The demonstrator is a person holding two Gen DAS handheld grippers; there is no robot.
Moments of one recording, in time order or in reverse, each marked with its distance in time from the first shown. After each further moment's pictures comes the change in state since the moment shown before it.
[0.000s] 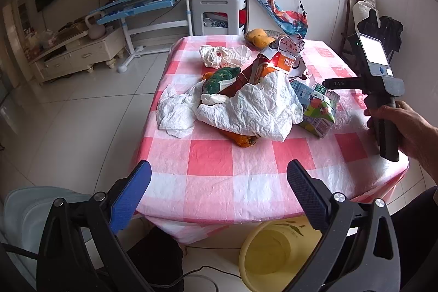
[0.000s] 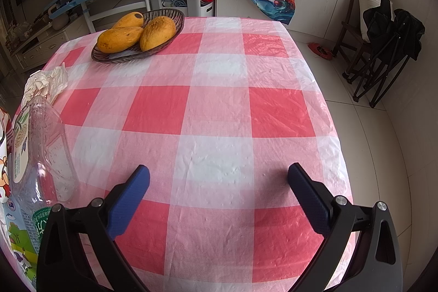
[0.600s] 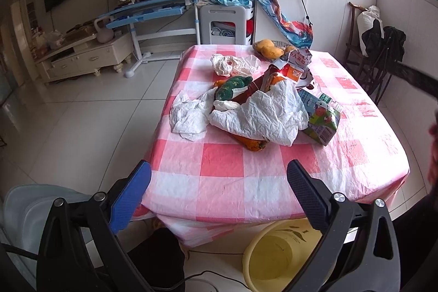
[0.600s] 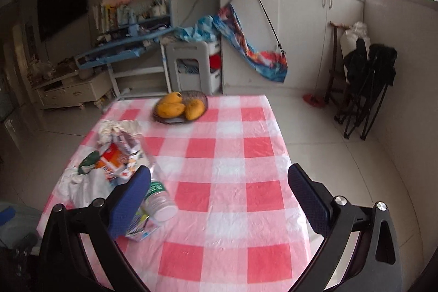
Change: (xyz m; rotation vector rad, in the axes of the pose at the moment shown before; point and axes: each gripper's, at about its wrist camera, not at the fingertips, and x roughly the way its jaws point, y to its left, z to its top) left arm -0.018 0.013 -0.007 -0.035 -0.062 0.022; right arm -0.202 0.021 -0.073 -0.028 -0.420 0.069
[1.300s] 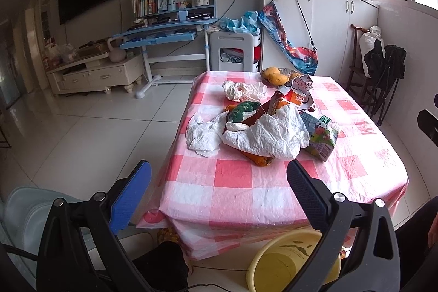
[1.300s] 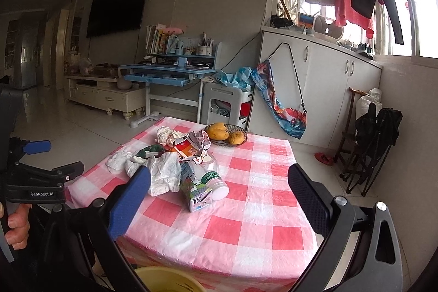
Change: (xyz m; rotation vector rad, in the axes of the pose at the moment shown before) left arm -0.036 0.009 -0.008 -0.019 -0.139 0.036; right arm -0.070 0.050 -0.049 -0.133 -0.230 0.069
